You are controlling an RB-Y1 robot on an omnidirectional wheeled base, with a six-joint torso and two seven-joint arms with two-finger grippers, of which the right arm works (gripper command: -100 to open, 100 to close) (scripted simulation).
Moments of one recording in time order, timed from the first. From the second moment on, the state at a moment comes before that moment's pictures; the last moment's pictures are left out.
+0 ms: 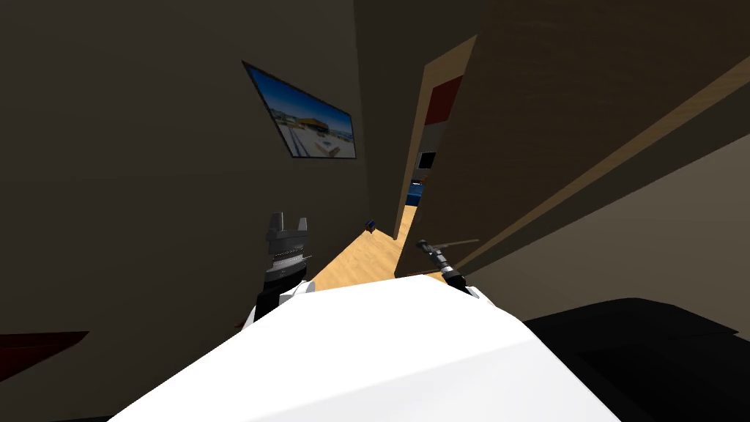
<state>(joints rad) 0.22 -0.45 -0.21 -0.84 0.26 -0.98 -0.54</state>
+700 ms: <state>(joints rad) 0.24 -0.47 -0.22 -0.79 0.28 -1.06 -0.56</state>
